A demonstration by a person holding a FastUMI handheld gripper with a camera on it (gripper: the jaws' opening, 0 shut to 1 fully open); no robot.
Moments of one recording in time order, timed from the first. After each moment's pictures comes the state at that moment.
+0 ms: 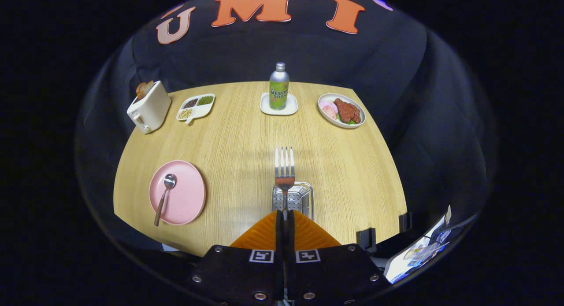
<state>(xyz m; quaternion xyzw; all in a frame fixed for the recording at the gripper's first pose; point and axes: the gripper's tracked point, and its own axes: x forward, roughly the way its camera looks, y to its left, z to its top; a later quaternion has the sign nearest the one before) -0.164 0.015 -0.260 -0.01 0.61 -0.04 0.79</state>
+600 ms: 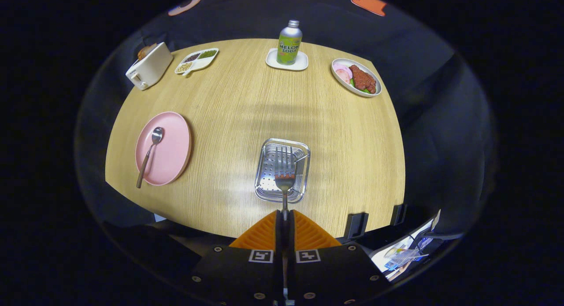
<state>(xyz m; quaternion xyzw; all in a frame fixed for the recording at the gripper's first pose) -0.203 -0.003 -0.291 -0.04 0.71 0.00 0.70</state>
